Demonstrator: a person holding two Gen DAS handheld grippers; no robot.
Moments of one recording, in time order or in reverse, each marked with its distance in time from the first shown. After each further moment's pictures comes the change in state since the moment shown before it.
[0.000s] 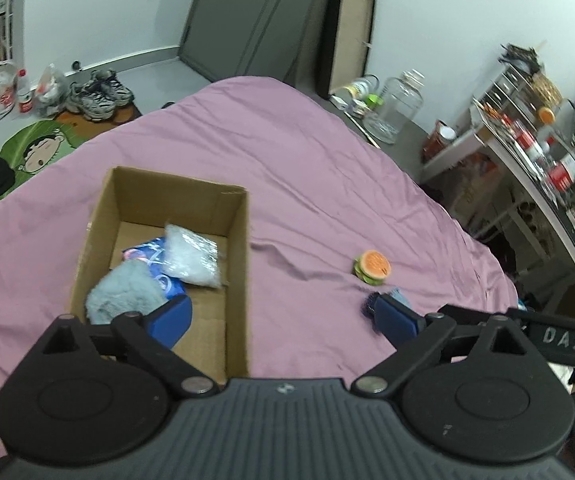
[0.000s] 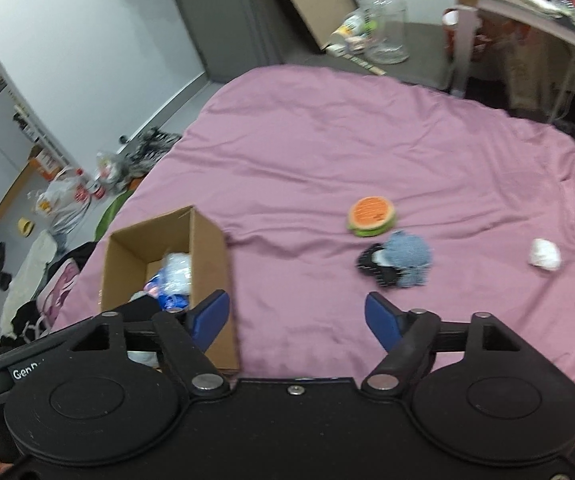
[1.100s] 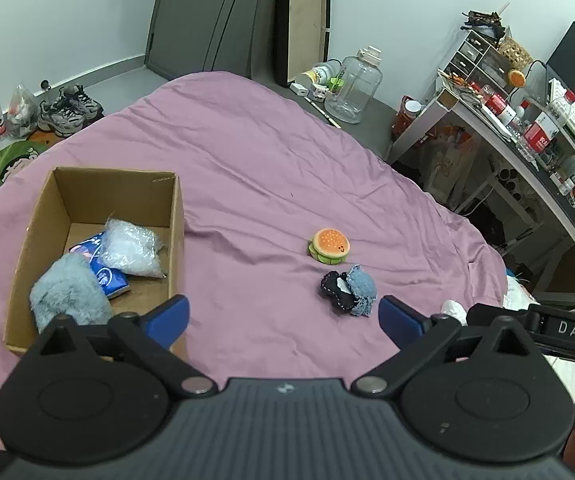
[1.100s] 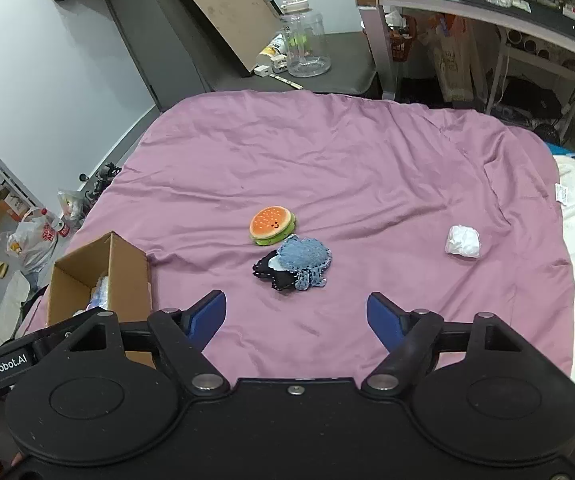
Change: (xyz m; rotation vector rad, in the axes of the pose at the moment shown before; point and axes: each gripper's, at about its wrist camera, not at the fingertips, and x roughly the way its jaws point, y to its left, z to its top) left arm 0.016 -0.058 -0.025 0.095 -0.003 -0.013; right arm -0.009 -0.096 -0.016 0.104 -0.051 -0.049
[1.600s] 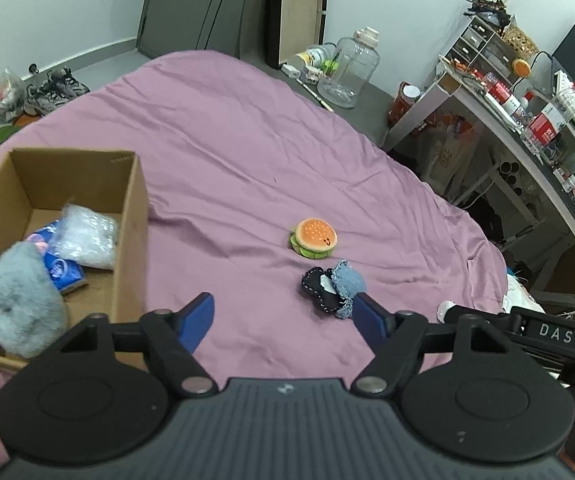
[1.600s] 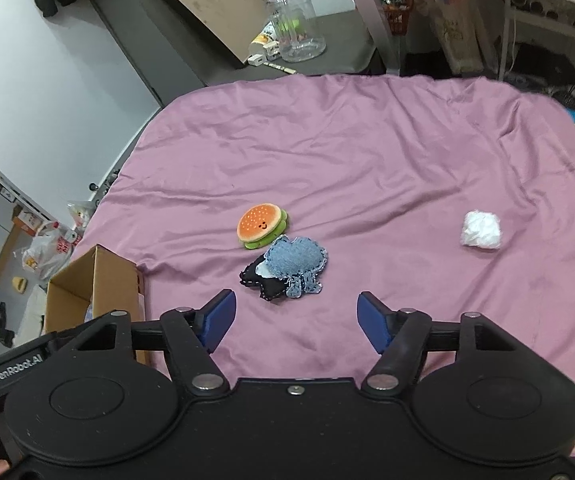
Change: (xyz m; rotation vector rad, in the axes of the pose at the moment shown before) left arm 0.047 -0.019 -0.002 -0.022 0.041 -0.018; right arm 0.050 -0.040 0.007 0.084 0.040 0.102
